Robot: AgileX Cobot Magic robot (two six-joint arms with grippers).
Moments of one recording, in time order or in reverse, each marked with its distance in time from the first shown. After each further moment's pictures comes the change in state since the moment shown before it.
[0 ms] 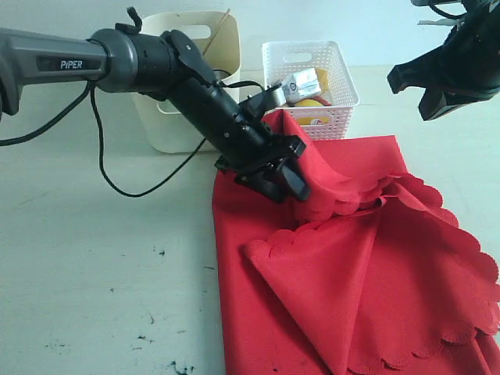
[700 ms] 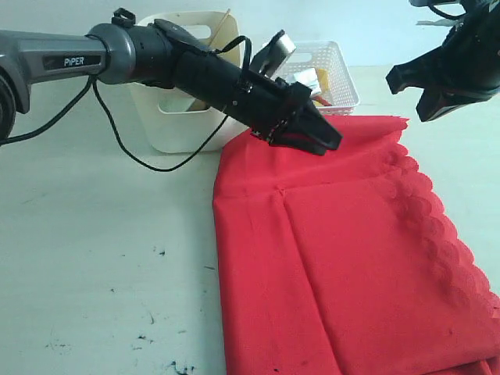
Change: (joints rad) left arm 0.033 0.052 -0.122 -0.338 0.098 0.294; right arm 0.000 0.000 0.000 0.024 0.006 -0.021
